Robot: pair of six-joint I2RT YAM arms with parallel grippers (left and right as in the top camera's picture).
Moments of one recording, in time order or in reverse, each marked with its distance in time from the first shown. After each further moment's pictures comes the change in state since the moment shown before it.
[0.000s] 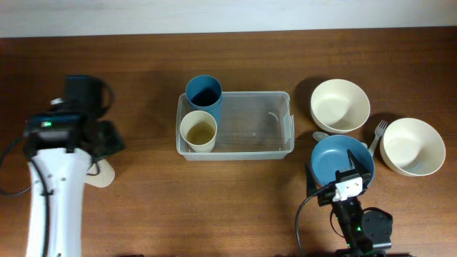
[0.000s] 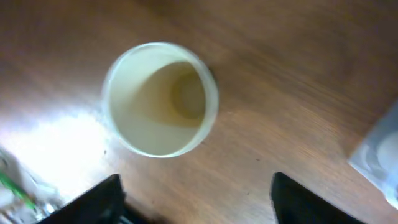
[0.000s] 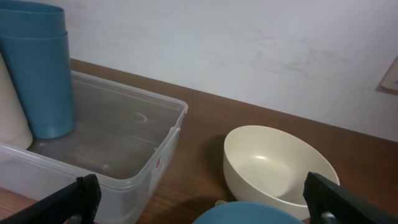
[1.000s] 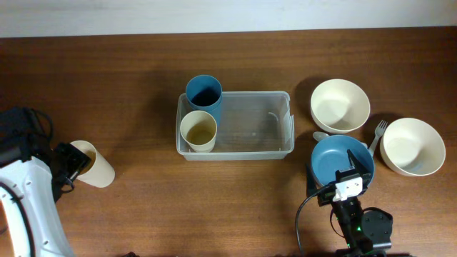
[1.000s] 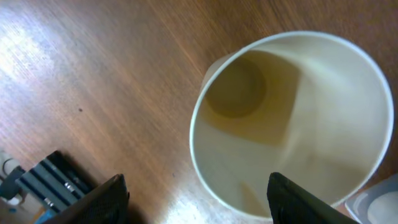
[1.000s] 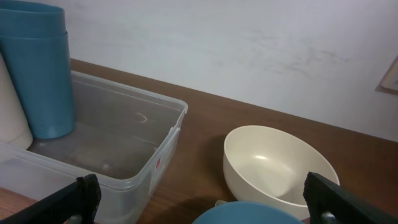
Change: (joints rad) left arm 0.428 0.000 -0.196 0.129 0.235 -0.016; right arm 0.000 0.000 0.000 0.000 0.000 0.000
